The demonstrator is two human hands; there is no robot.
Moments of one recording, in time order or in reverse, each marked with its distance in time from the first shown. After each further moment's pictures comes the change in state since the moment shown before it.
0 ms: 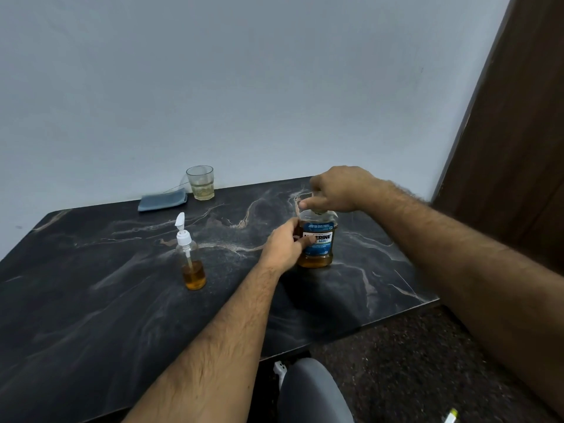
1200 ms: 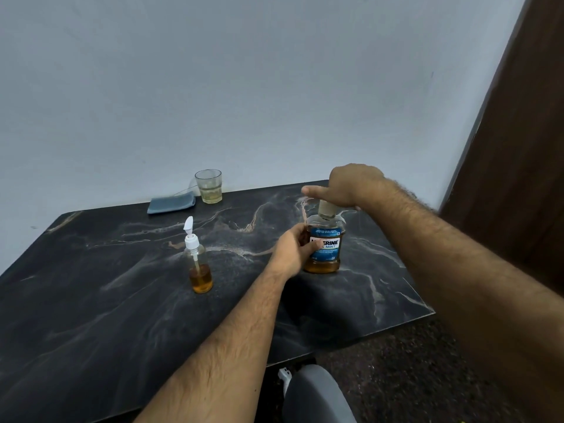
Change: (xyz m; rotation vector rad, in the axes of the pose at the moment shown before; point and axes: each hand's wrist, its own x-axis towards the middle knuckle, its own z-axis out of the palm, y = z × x) left_hand 0.016 -0.020 0.009 -0.342 -0.073 0.023; right_hand -0.006 -0.015 -0.026 0.082 -0.099 0.278
